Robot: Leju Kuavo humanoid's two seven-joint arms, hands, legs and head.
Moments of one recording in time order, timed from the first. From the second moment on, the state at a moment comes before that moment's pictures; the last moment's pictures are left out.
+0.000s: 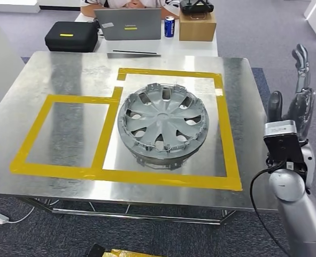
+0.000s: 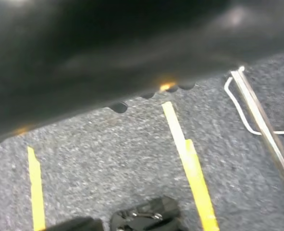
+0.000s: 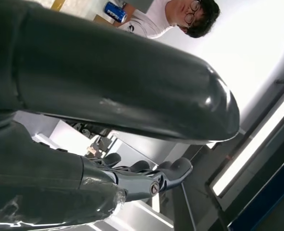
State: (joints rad) left arm -0.02 -0.11 0.17 -0.23 -0.45 0.18 -0.45; right arm -0.38 -0.25 0.20 -1.76 0.45 -0.40 -0.22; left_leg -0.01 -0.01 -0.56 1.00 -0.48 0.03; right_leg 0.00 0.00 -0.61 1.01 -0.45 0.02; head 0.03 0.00
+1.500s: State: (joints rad) left arm 0.00 -0.11 0.18 -0.22 -0.43 0.25 -0.45; right arm 0.05 -0.17 0.11 -2.04 0.33 -0.51 -0.38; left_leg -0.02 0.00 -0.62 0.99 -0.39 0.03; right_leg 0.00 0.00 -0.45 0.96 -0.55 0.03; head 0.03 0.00
